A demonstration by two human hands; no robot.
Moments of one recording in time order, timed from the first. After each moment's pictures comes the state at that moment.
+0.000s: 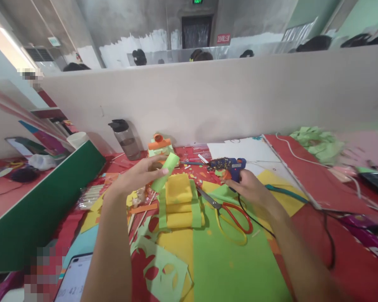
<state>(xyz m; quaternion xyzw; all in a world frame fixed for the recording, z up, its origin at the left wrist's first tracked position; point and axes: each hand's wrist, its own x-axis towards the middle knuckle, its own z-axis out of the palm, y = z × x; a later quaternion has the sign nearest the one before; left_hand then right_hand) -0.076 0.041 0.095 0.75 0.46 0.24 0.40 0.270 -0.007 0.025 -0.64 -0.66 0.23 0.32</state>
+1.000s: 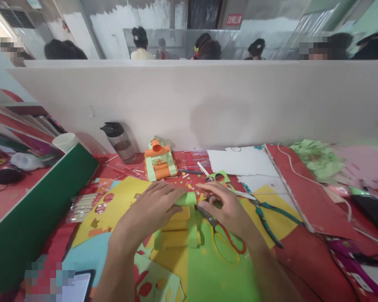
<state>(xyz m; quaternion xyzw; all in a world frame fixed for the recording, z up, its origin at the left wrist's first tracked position) -0.036 0.023 0.100 0.90 0.40 0.10 0.16 0.203 -0.008 0.073 -0.54 -0.68 0.34 0.36</state>
